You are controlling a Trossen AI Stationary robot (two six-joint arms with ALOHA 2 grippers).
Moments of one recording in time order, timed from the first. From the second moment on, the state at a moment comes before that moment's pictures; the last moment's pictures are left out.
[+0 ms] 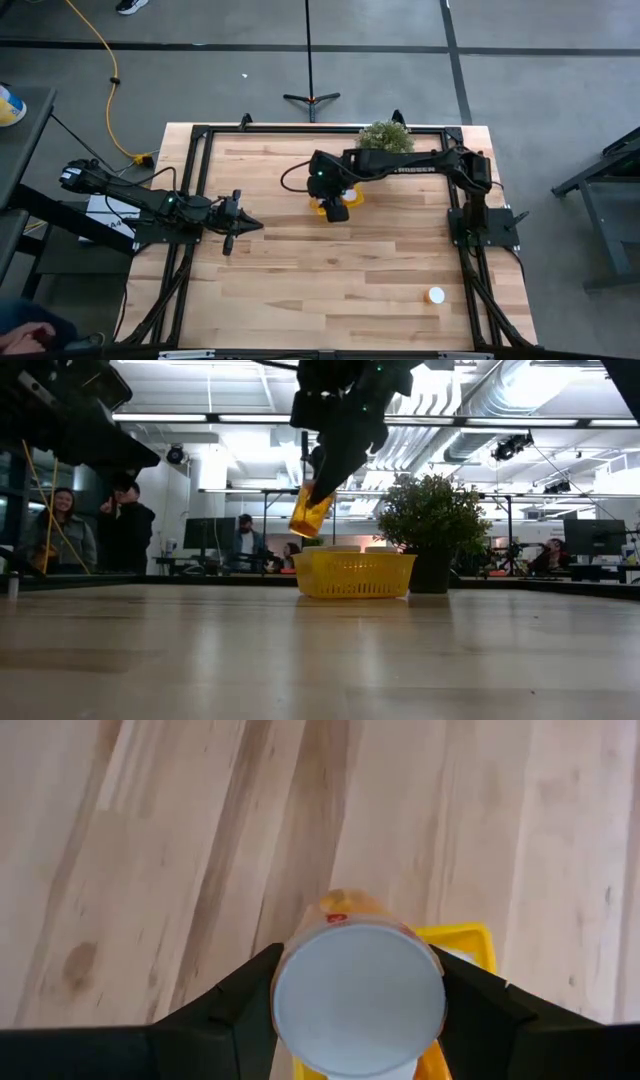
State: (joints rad) left arm -0.28 0.52 0.18 0.03 -0.23 -0.27; right arm -0.15 1.93 1.62 -0.72 -0.12 -0.32
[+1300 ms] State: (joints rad) left arm -0.28 0.52 0.18 0.02 -0.23 -0.27; right arm -0.18 2.00 1.62 -0.83 -0.12 -0.32
